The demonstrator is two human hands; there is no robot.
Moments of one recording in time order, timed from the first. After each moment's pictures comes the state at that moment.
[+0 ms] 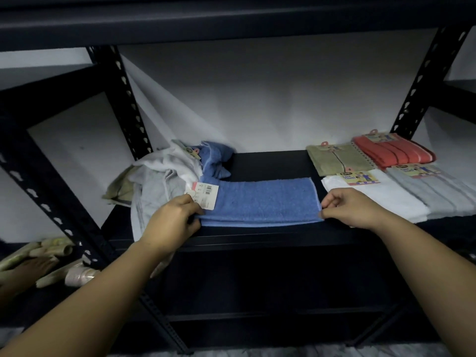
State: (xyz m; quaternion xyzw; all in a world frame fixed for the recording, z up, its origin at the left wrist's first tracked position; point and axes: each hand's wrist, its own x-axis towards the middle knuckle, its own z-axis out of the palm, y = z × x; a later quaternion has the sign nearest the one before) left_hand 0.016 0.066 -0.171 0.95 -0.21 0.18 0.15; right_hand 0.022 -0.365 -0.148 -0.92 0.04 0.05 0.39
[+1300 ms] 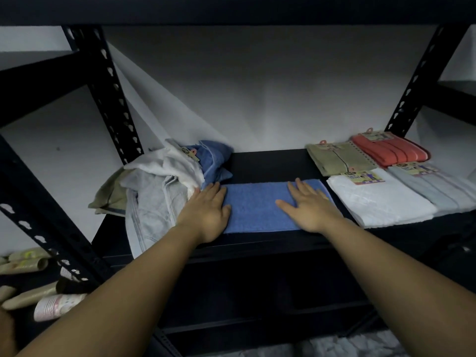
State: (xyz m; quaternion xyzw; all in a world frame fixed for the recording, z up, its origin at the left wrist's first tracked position) left_hand 0.086 0.024 -0.194 0.98 -0.19 0.03 0.08; right_hand 0.063 -0.263 -0.177 -0.99 0.01 0.08 0.08
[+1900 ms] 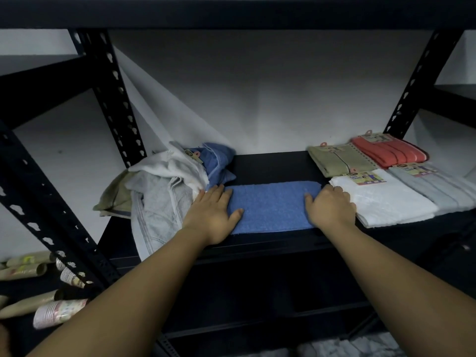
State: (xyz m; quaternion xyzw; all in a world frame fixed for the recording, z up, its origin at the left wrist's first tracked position) left_hand 0.084 0.025 -0.194 0.98 -0.20 0.04 0.07; right_hand 0.054 -0.264 -0.185 -0.95 0.24 -0.13 0.12
